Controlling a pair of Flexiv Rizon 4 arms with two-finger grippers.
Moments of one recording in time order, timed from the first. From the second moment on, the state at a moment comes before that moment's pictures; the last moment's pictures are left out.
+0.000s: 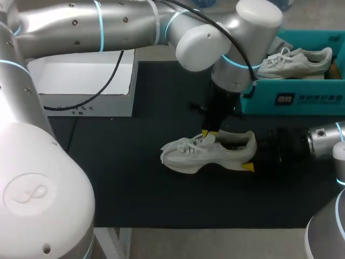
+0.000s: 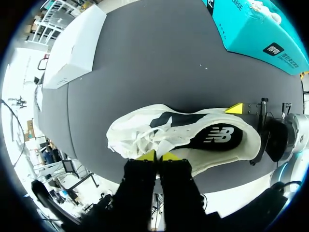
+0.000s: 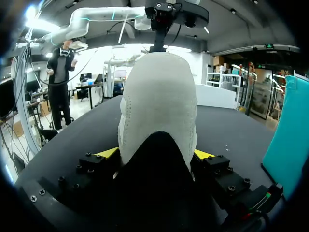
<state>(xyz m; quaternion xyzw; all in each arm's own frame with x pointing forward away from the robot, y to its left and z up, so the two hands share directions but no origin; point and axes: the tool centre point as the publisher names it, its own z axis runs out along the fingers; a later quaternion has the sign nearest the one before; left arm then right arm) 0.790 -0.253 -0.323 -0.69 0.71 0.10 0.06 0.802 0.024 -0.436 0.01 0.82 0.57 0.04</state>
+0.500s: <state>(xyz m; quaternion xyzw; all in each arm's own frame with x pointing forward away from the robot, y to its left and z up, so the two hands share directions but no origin) 0.784 -0.230 -0.315 -0.69 0.71 0.10 0.01 0.802 0.024 -0.436 0.01 0.82 0.57 0.04</state>
